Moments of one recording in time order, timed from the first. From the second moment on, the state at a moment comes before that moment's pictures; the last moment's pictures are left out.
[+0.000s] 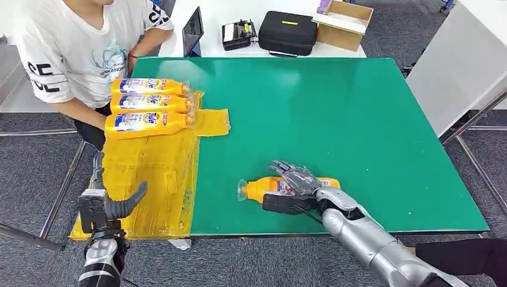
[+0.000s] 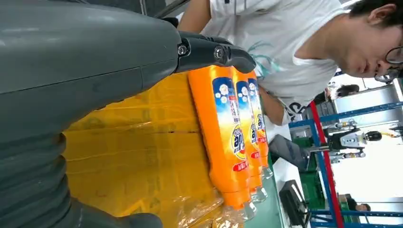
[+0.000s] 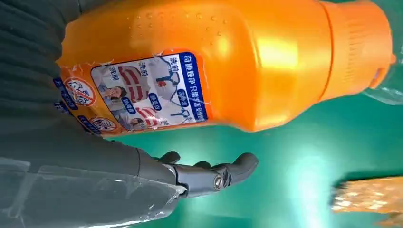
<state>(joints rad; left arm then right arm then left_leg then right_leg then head) -0.25 -0.16 0.18 -1.01 -0.25 0.21 -0.65 -0.42 -0.33 0.84 -1.09 0.65 0.15 -0.11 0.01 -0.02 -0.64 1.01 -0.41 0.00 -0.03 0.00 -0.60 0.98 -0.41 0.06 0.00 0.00</state>
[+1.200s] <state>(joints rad) -0.24 -0.17 0.18 -1.01 -0.25 0.18 -0.65 -0.27 -0.28 0.72 -1.29 0.87 -0.06 -0.11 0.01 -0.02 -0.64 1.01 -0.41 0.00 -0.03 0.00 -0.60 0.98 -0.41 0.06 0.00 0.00</state>
